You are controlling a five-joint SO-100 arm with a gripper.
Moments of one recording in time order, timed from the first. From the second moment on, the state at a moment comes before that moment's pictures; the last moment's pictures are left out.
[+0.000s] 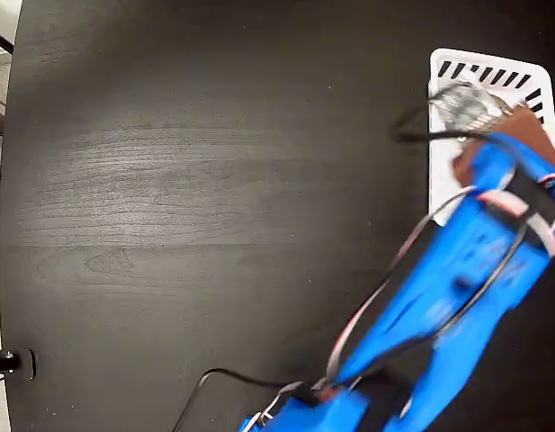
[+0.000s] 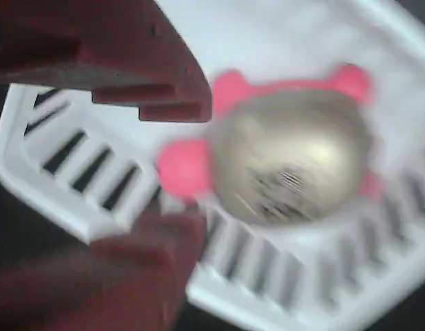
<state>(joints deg) 30.9 63.1 38.2 83.3 20.7</state>
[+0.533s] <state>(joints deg) 2.1 114.6 89.6 63.8 19.9</state>
